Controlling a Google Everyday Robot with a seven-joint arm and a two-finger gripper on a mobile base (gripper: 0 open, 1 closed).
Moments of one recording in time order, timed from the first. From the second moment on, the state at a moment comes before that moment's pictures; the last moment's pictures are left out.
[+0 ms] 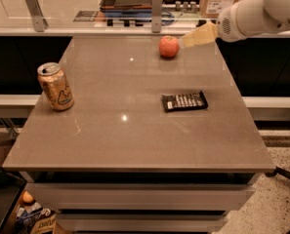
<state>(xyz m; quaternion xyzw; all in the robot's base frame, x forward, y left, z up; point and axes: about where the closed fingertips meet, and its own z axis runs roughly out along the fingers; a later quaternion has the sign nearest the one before) 0.707 -0.185 0.952 -0.23 0.86 0.09 0.45</state>
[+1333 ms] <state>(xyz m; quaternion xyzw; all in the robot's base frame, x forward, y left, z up) 0.770 -0.124 0.894 -0.23 0.83 0.18 0.46</state>
